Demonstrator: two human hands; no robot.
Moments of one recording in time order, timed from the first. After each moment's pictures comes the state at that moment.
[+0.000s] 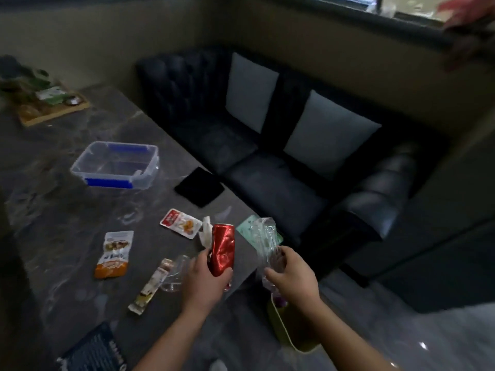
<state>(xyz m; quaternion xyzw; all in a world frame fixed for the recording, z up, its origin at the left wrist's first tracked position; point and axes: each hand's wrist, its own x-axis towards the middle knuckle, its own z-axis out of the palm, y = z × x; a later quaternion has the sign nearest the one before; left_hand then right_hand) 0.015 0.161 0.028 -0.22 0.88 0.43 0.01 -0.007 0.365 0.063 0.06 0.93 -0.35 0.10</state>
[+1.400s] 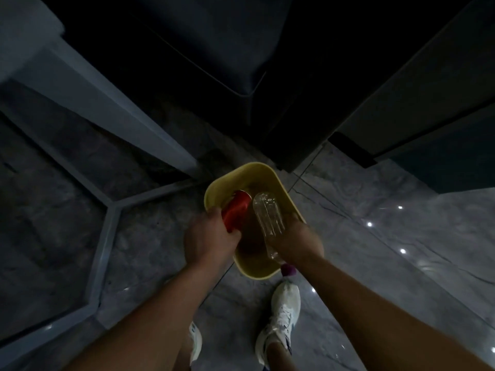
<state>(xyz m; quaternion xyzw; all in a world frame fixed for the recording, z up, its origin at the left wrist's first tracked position) -0.015 0.426 -0.397 -0.16 0.94 0.18 0.25 -0.011 0.603 -0.418 0.18 0.90 -0.20 0.35</state>
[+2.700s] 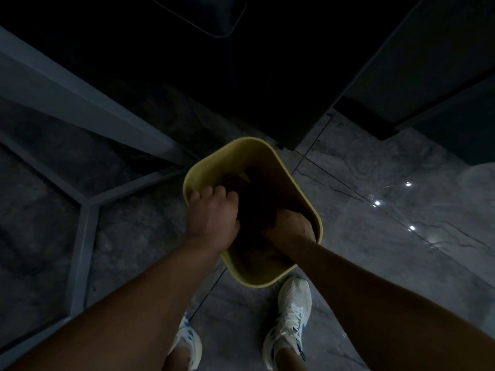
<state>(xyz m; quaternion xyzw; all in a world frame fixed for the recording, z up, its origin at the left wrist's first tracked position) -0.044 0.442 -0.498 0.14 0.96 -0.01 0.23 -0.014 0.609 -0.545 0.15 0.88 -0.21 0.39</state>
